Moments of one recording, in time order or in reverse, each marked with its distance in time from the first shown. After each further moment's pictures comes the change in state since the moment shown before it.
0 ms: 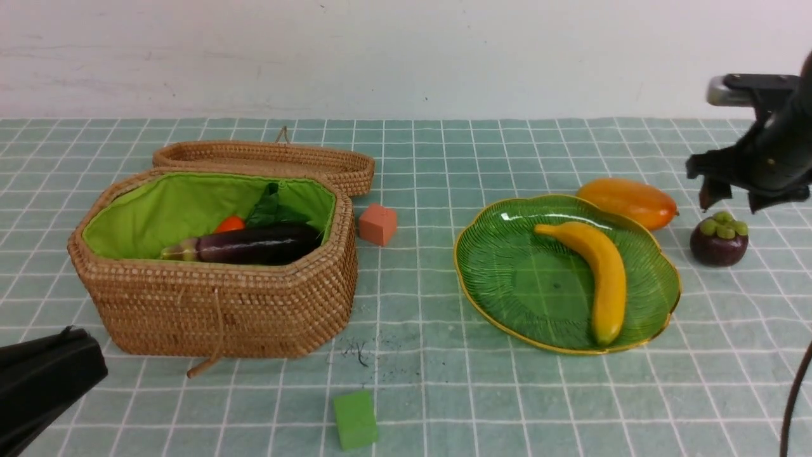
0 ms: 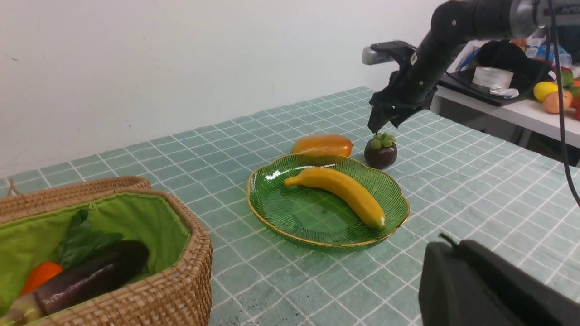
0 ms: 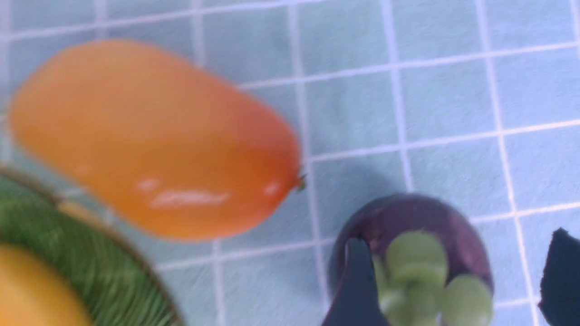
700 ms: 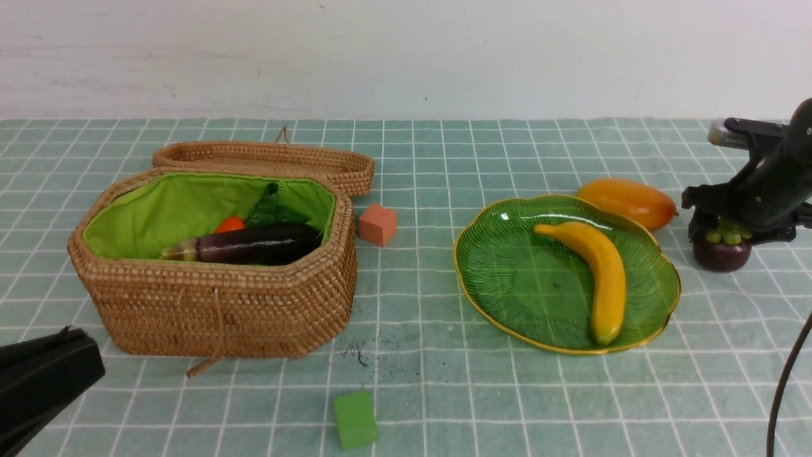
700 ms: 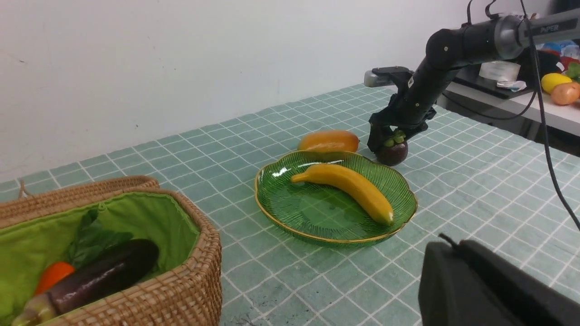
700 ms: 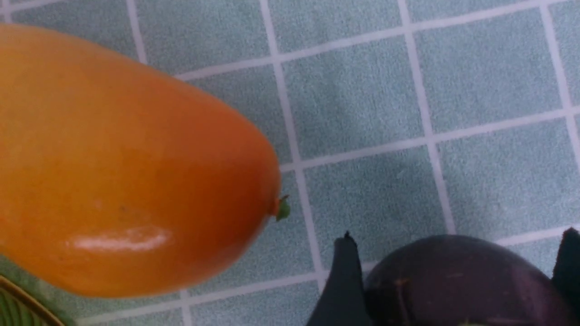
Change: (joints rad) right arm -0.021 0.106 -0.002 0.066 -0.038 0.000; left arm 0.000 0.000 0.000 0.032 0.011 0.000
